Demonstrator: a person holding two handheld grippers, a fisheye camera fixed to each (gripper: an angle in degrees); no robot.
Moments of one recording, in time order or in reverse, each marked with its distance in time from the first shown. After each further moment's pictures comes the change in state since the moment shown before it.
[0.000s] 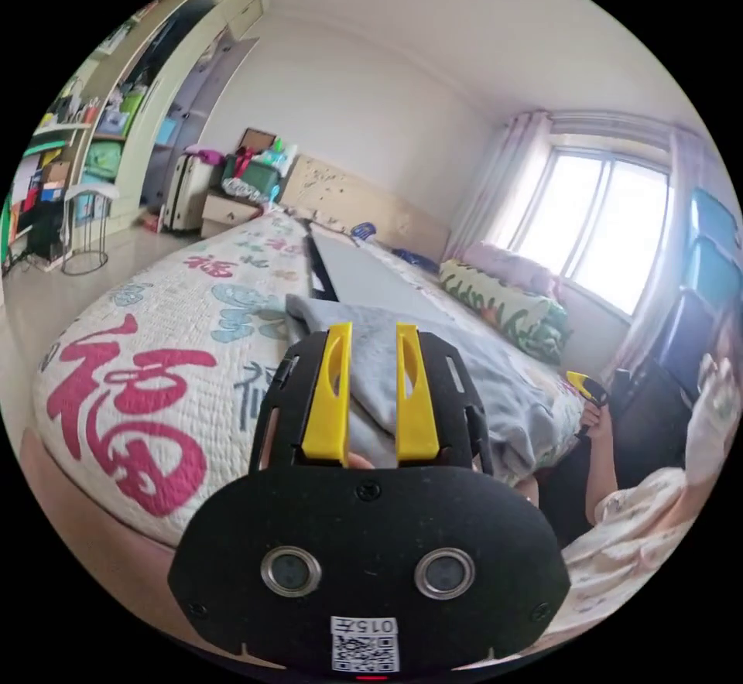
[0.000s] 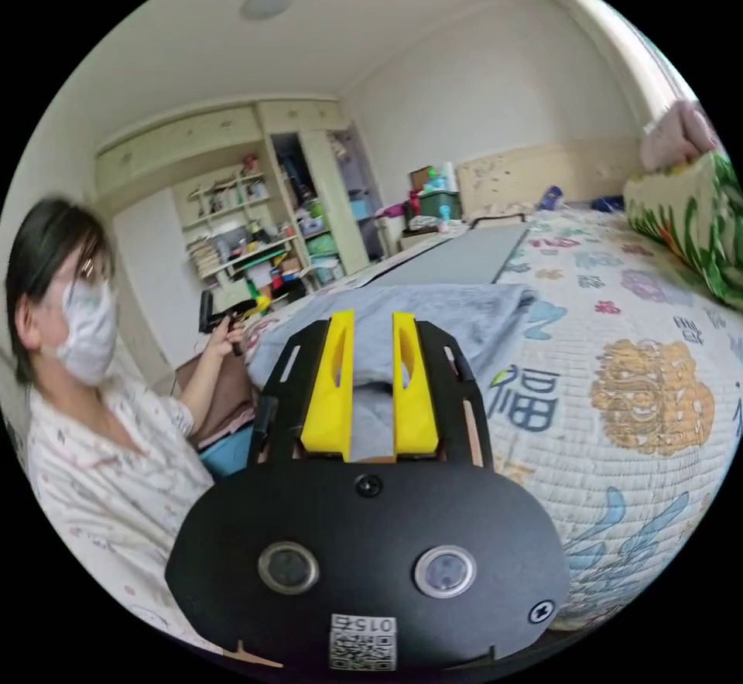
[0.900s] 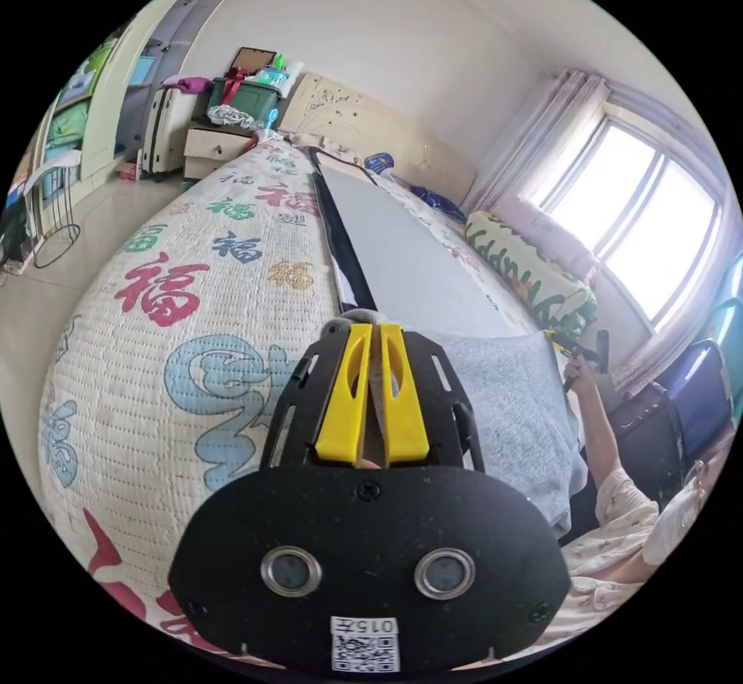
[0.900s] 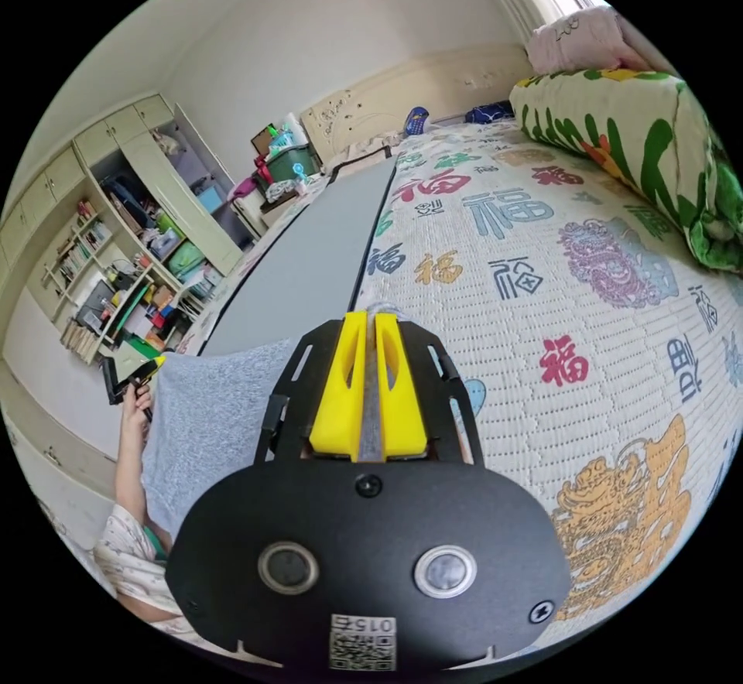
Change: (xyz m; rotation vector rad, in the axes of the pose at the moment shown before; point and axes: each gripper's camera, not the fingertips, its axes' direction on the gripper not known) left arm 0.007 -0.342 0.244 -0.295 0.017 -0.044; right arm 0.313 -0.149 0.316 -0.195 0.373 0.369
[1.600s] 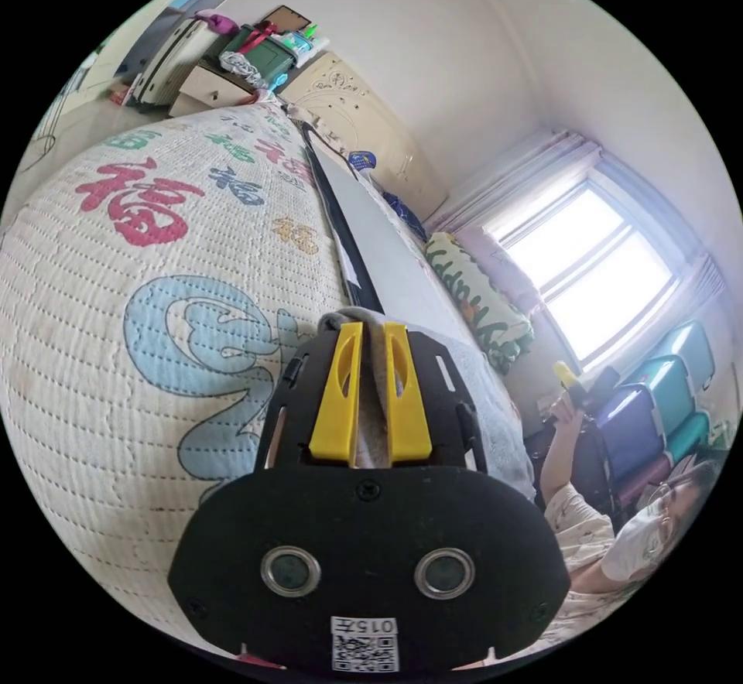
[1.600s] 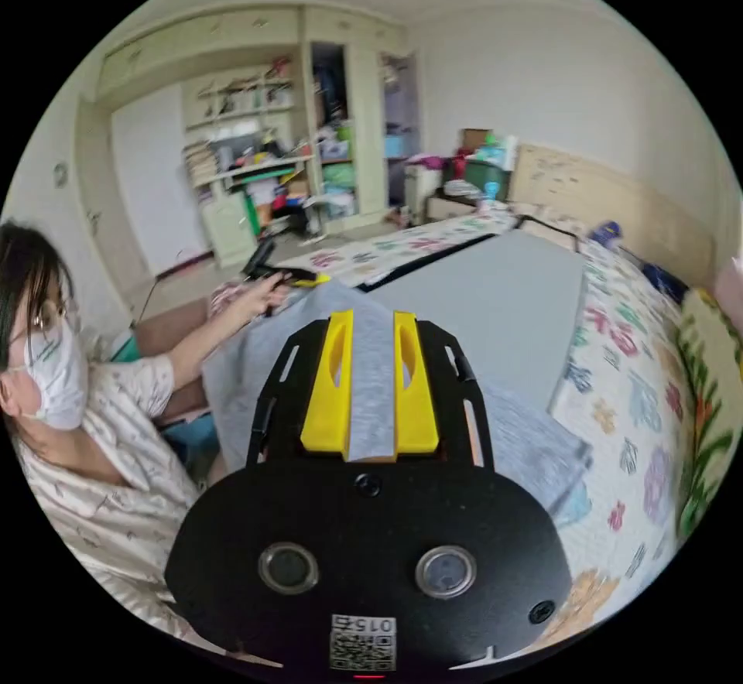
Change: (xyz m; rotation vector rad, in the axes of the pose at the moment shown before) left arm -0.057 -0.054 0.004 0.022 0.326 -0.182; right arm -0.233 0.255 0.093 -0.043 -0.253 -0.762
